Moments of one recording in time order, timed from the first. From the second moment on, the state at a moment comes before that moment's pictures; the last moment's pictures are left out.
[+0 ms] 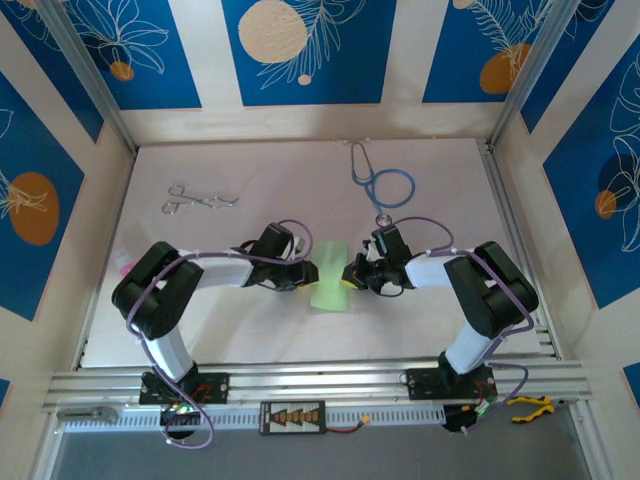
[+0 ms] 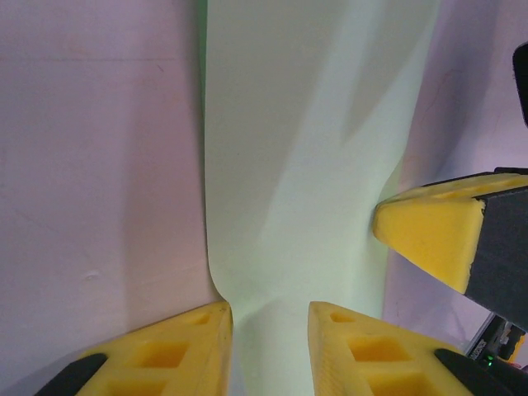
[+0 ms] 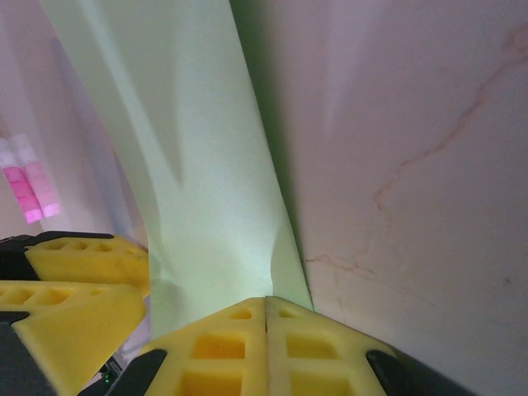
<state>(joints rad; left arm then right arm) -0.65 1.74 0.81 0.00 0.47 -0.82 0.46 1.67 0.62 0.09 -0.56 0.92</state>
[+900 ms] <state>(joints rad) -0.65 1.72 0.78 0.02 0.42 -0.89 0.46 1.67 0.62 0.08 -0.56 0.92</state>
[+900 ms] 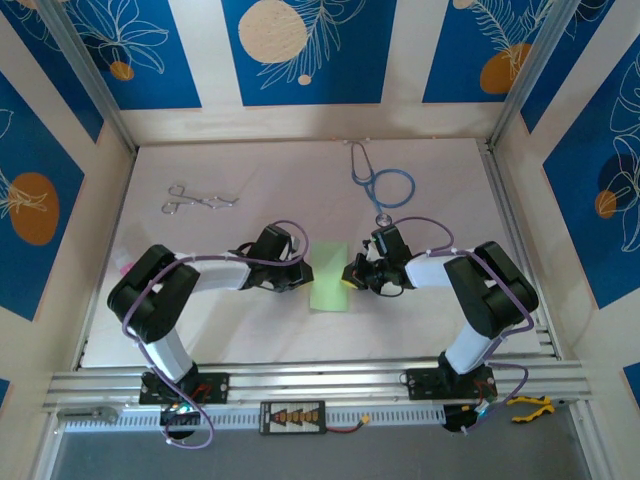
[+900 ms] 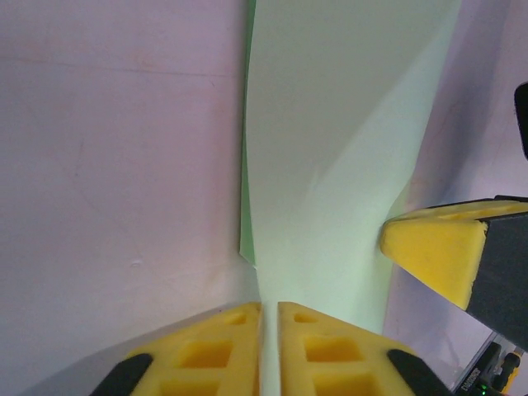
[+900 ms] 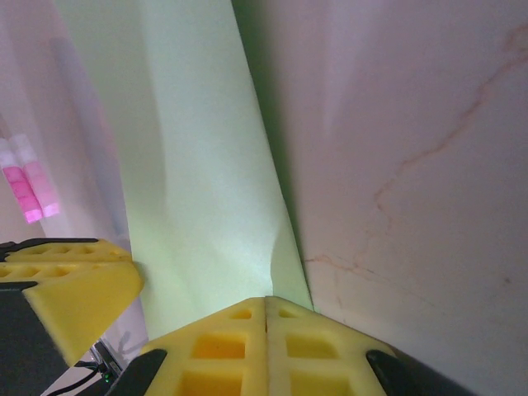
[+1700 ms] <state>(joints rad) -0.65 1.67 0.77 0.03 0.42 -0.98 0.46 1.56 0.67 -0.03 -0.54 0.86</state>
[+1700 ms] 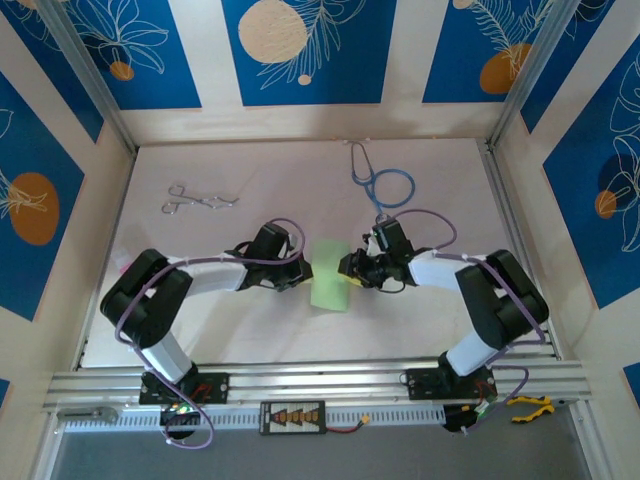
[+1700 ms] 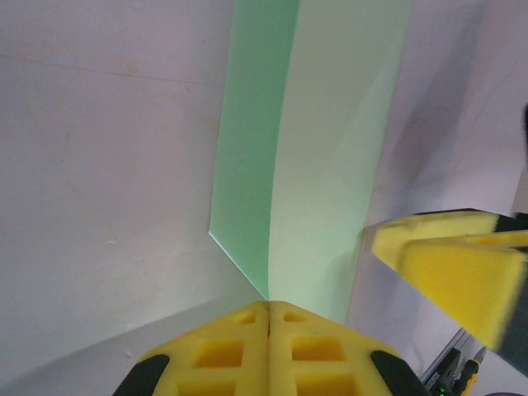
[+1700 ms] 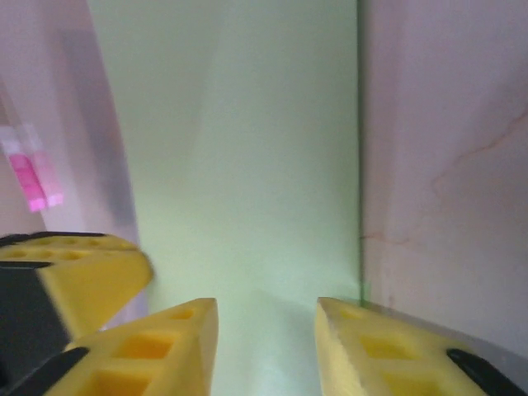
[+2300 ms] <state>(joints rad) -0.65 1.62 0.73 0.08 0.42 -1.18 0.83 1.19 0.48 0.08 -0.10 0.34</state>
